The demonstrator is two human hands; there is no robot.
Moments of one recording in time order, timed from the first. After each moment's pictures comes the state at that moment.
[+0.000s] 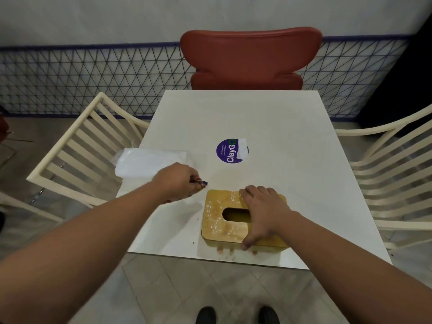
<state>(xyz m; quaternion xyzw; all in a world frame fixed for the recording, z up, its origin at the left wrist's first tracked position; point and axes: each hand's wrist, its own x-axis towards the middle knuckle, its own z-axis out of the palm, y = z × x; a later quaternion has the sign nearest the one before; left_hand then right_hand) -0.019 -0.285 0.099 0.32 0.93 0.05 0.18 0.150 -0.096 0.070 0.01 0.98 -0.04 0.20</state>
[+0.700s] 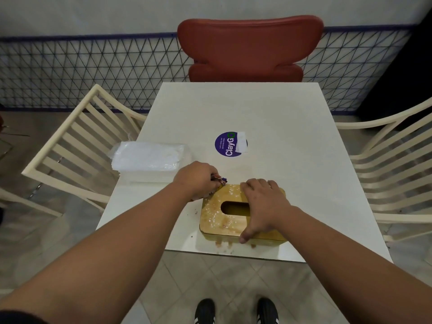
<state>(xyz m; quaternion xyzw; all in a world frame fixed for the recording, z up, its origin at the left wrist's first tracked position) 0.007 -0.242 0.075 0.34 0.92 0.06 0.16 0.151 -0.096 0.068 0.04 0.98 -0.04 0.20</state>
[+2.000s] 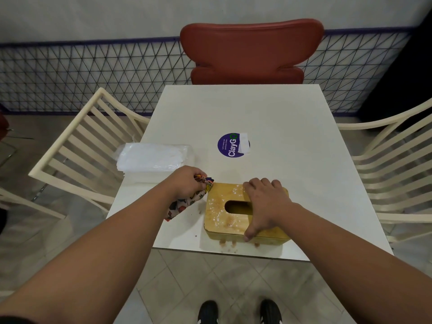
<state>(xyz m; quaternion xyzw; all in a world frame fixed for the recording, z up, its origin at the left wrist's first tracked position) -0.004 -0.282 0.079 0.25 0.91 0.21 0.27 0.149 -0.101 0.073 0.04 0.98 -0.01 0.21</state>
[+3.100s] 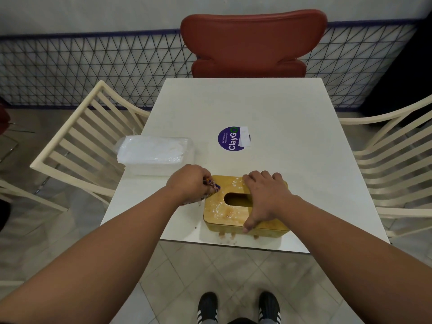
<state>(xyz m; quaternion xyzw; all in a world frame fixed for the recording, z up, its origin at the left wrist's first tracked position) 0.024 -0.279 0.077 0.31 0.92 0.12 0.19 0.151 -0.100 0.072 0.04 0.98 -0.01 0.21</state>
